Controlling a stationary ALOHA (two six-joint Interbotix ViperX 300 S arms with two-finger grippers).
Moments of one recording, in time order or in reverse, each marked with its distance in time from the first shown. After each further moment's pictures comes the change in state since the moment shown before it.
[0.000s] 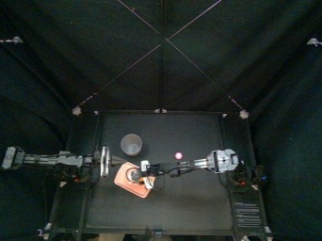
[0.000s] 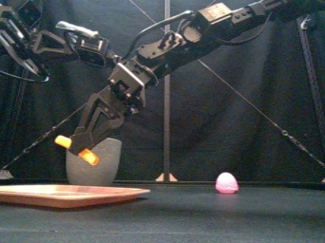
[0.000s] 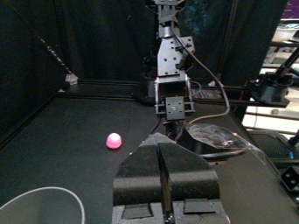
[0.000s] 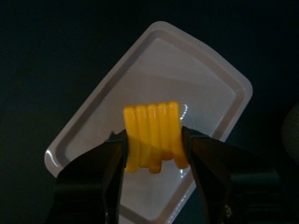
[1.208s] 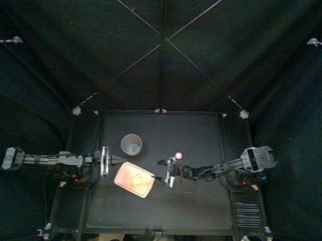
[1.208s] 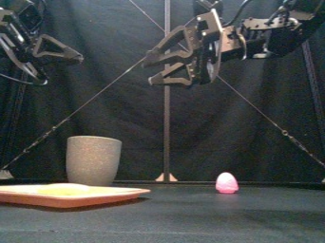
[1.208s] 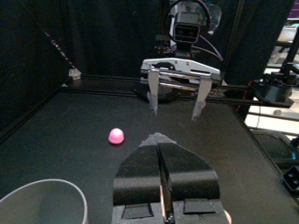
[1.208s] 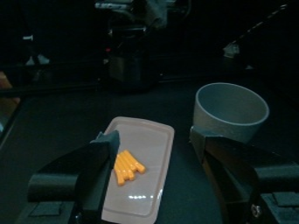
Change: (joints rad) left arm 0.012 0.000 0.011 -0.017 0.000 -0.003; right arm 0.132 -0.502 0.739 0.318 -1.015 -0.008
